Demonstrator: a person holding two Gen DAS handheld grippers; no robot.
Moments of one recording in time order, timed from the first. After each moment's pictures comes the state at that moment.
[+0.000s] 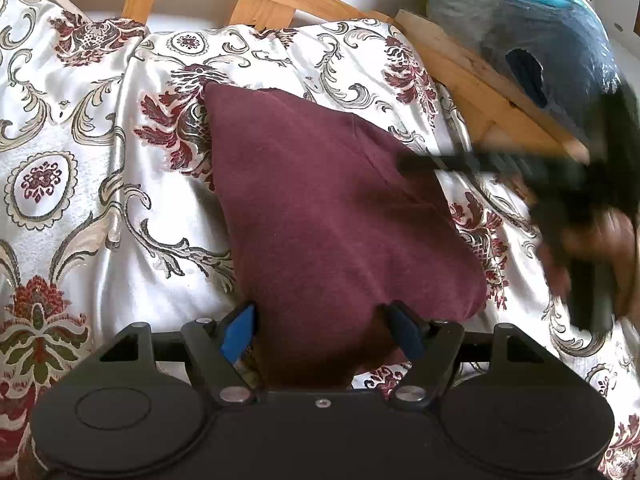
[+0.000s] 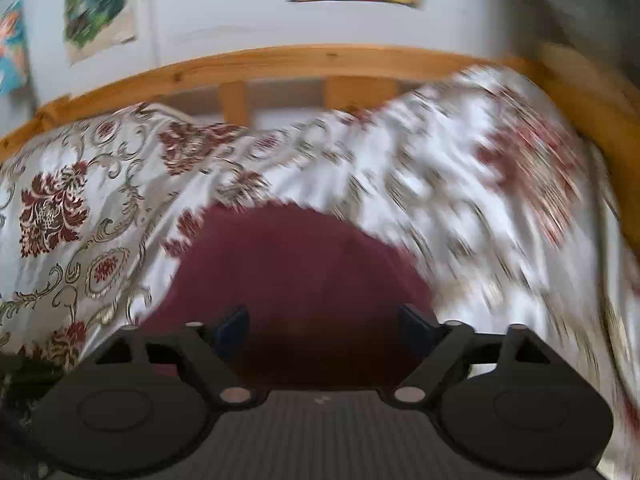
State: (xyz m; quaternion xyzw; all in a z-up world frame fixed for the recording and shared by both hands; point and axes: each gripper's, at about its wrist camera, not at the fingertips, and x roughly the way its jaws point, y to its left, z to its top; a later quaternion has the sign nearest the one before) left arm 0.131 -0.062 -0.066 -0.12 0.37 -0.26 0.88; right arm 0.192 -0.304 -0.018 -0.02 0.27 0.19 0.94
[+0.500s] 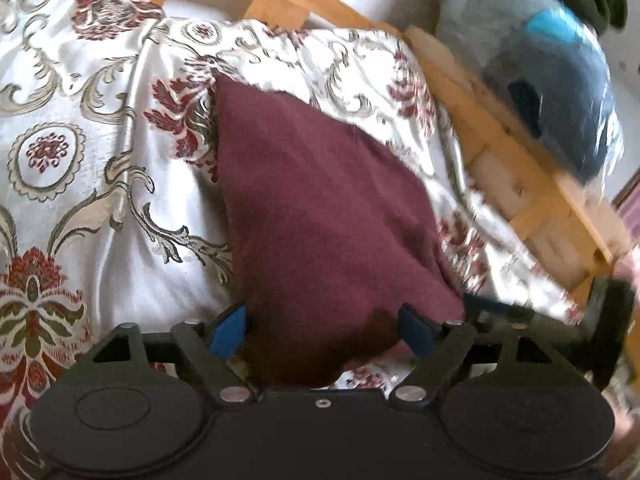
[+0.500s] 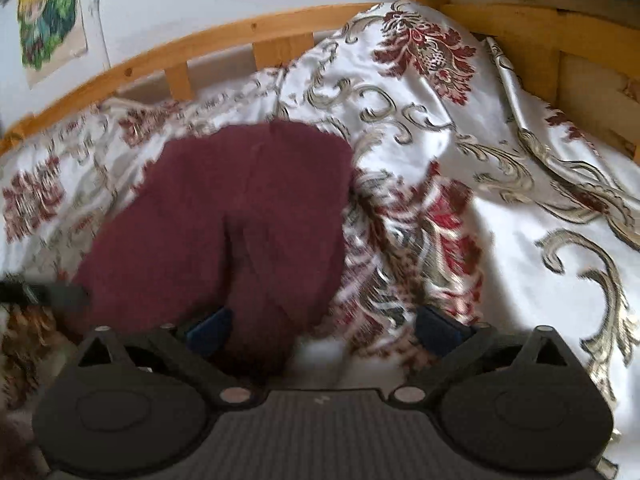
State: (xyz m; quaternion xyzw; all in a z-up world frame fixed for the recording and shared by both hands) left arm 0.128 -0.044 -0.065 -0.19 0.37 -0.26 0.87; right arm 0.117 -0.355 -0.097 0.04 0.29 0.13 0.95
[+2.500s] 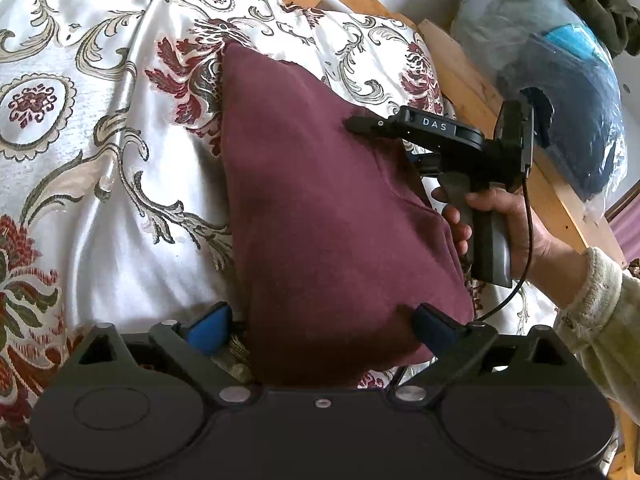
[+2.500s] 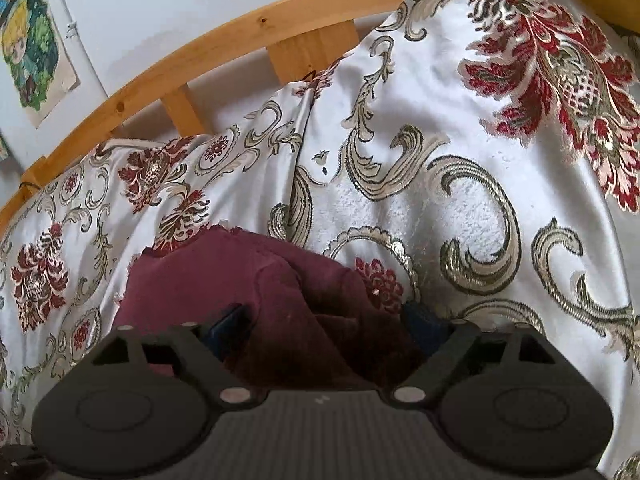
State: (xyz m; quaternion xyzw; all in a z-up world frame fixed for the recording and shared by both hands) left arm 0.151 -0.046 -0.086 -0.22 0.40 -0.28 0.84; right arm 0.334 -0.330 -0.053 0.09 0.32 0.25 0.91
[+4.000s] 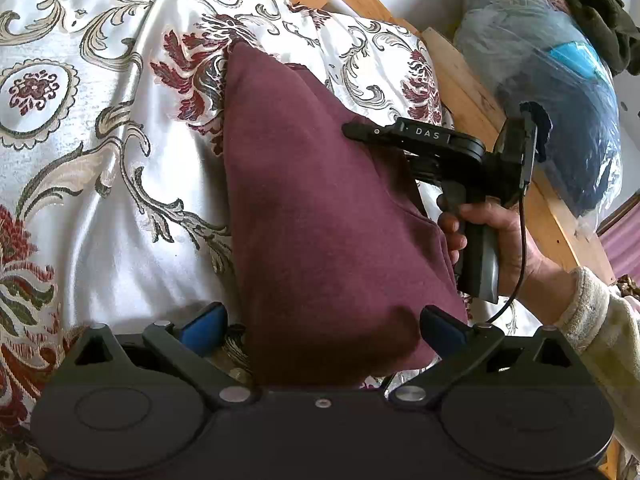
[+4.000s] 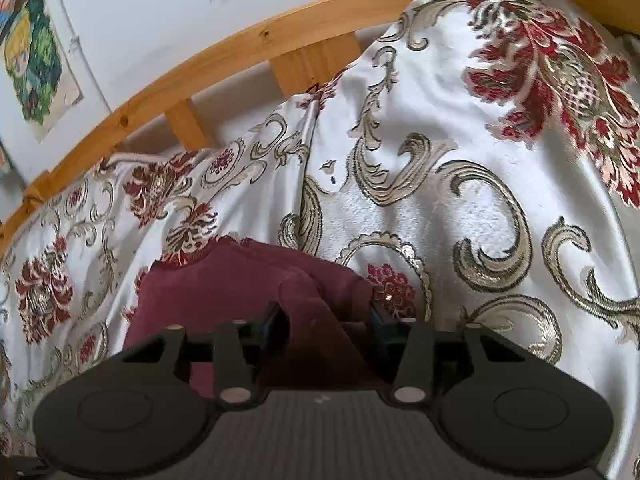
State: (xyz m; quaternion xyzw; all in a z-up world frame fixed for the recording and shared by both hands) left arm 0.154 -0.041 -0.088 -0.25 0.40 -0.29 0.83; right arm 0.329 -0.330 -0.050 0.11 0.30 0.26 0.91
